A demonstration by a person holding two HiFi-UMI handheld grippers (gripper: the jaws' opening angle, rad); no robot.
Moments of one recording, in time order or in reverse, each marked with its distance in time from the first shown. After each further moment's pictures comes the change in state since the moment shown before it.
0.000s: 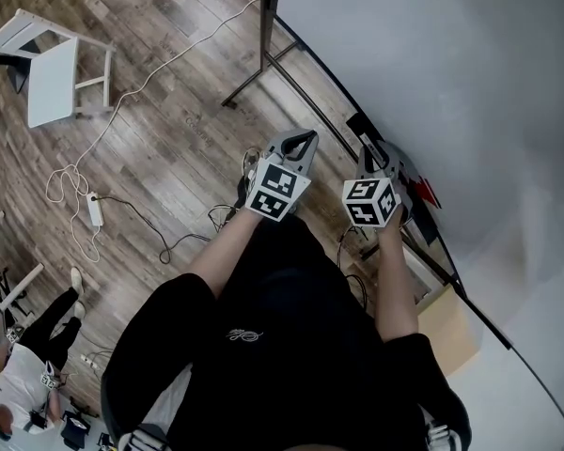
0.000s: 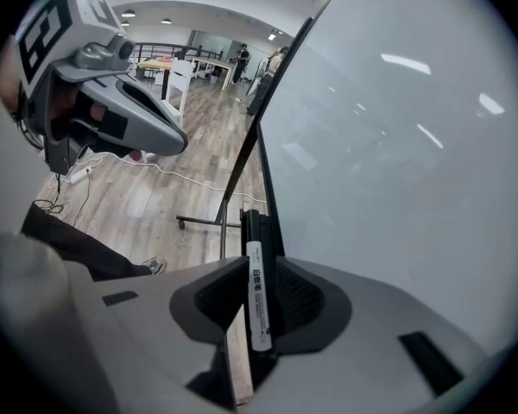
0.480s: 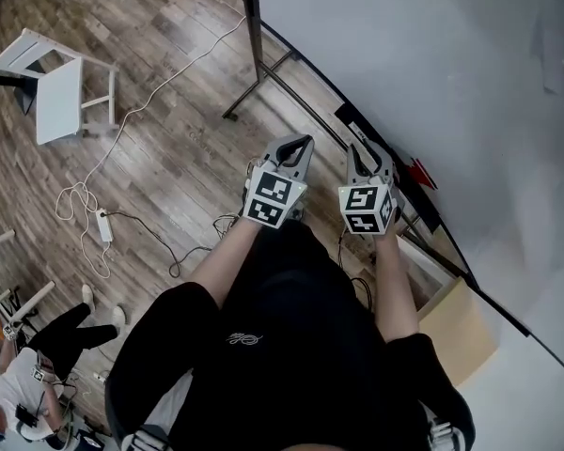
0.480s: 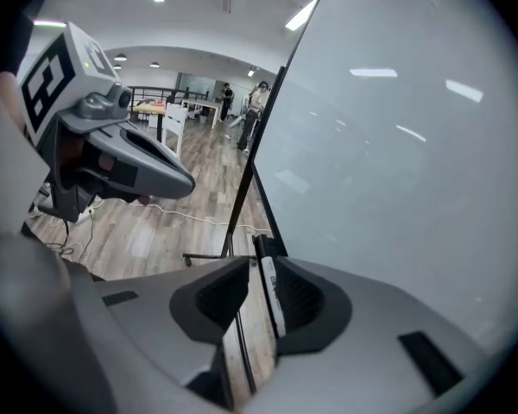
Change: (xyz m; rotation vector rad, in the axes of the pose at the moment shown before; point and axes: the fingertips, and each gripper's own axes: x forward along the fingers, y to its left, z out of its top) left arm -0.026 -0.039 0.011 0.015 -0.039 0.012; right arm -0.052 0.009 0.011 0.150 -0.218 0.015
